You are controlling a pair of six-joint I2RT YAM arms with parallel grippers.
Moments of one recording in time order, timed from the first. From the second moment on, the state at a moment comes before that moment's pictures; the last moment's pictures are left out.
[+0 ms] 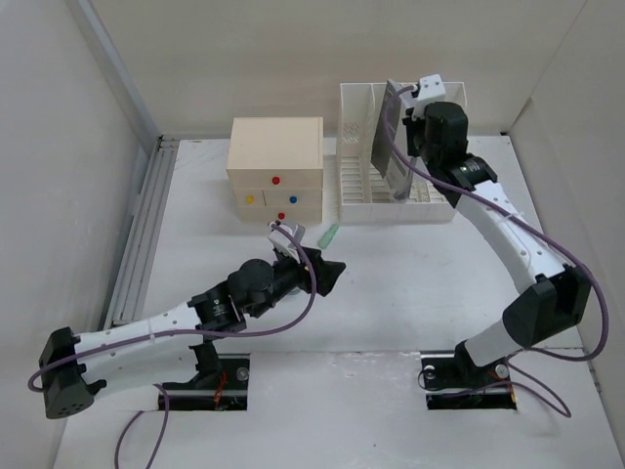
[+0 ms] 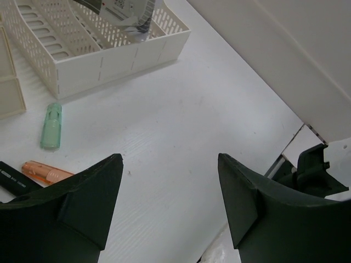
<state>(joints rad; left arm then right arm) -1.12 0.85 0.58 0.17 -0.31 -0.45 0.35 1.50 1.52 -0.27 0.26 -0.11</state>
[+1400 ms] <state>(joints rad) -1.12 0.78 0.54 0.12 -0.33 -0.48 0.36 1.66 1.49 0.00 0.05 0.16</state>
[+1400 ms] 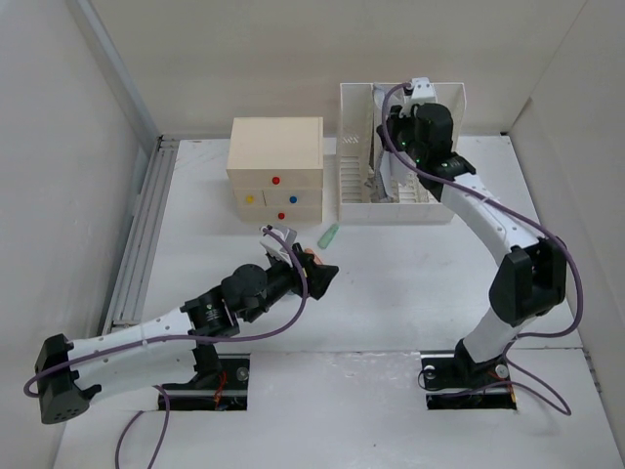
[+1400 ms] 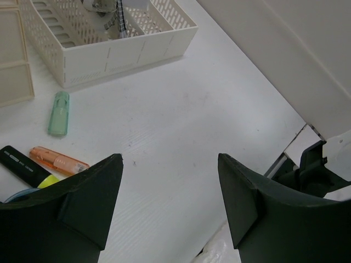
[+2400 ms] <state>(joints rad) -1.10 0.75 0.56 0.12 -0.64 -0.50 0.41 1.25 1.21 0.01 -0.20 -0.14</state>
